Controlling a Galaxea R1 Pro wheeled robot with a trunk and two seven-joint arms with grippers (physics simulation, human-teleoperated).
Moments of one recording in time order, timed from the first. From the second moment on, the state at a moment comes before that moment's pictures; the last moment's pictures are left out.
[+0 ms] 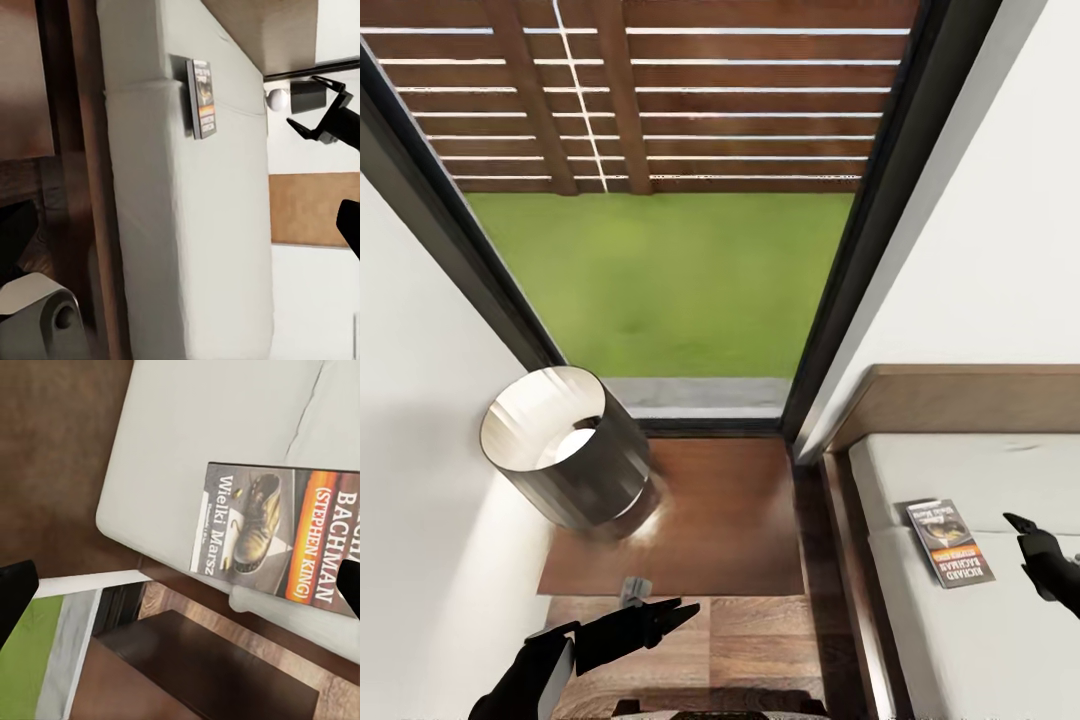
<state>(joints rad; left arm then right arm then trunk) -0.42 -0.05 0.25 -0.64 -0.01 0.30 -1.17 -0.43 -0.46 -0.43 -0.78 -1.27 0.36 0.02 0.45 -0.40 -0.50</state>
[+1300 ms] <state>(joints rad) -0.42 -0.05 0.25 -0.64 -0.01 0.30 -1.17 -0.42 -0.46 -0.43 -0.84 -1.27 0.36 0.10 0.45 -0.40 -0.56</state>
